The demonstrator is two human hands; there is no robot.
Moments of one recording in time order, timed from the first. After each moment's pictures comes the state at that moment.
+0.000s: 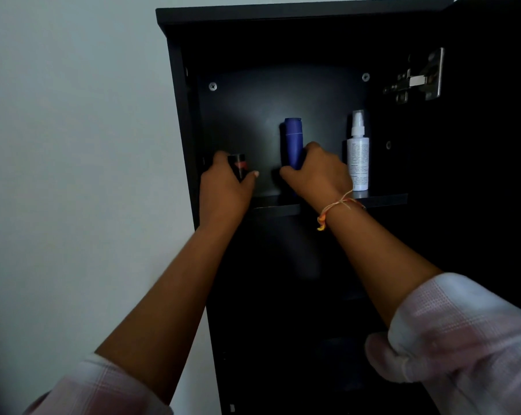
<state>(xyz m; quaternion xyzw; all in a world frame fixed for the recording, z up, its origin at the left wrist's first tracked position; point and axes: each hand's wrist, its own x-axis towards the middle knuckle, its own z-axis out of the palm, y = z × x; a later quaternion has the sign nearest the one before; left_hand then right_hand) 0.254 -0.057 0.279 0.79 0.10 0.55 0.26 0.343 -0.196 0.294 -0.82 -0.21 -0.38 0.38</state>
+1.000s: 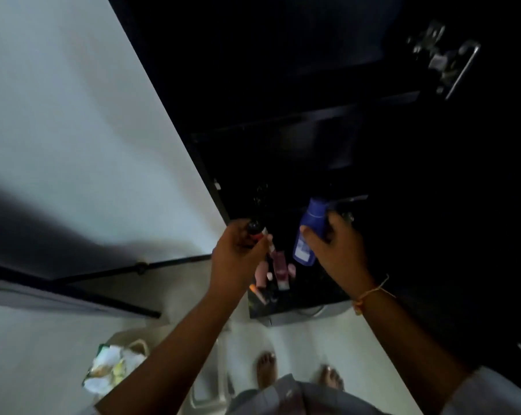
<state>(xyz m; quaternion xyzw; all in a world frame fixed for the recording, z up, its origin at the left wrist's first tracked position) 0.101 -0.129 -0.117 0.76 0.24 0.18 0.58 0.202 -0.294 -0.152 -0.82 -0.14 0.05 0.56</state>
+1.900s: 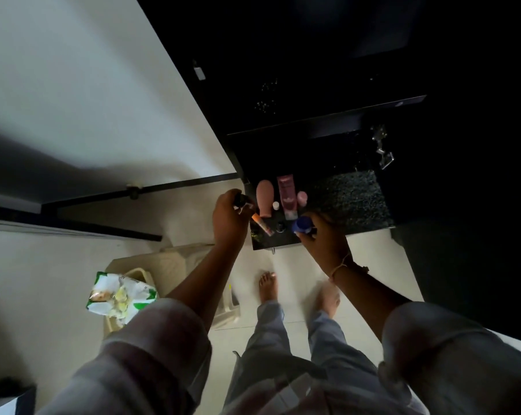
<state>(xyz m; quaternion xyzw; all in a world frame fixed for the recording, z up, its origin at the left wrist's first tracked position) 0.095 -0.075 -0.334 0.85 0.35 0.08 0.40 0.142 -0.286 -0.355 -0.89 -0.17 0.19 0.38</state>
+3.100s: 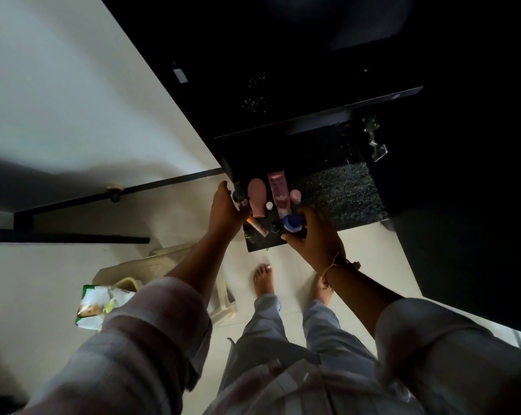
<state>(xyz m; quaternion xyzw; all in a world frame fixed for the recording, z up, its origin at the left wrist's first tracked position) 0.125 -0.047 -0.369 0.86 0.33 -0.07 0.39 0.140 -0.274 -0.356 -0.90 -0.15 0.17 0.36</state>
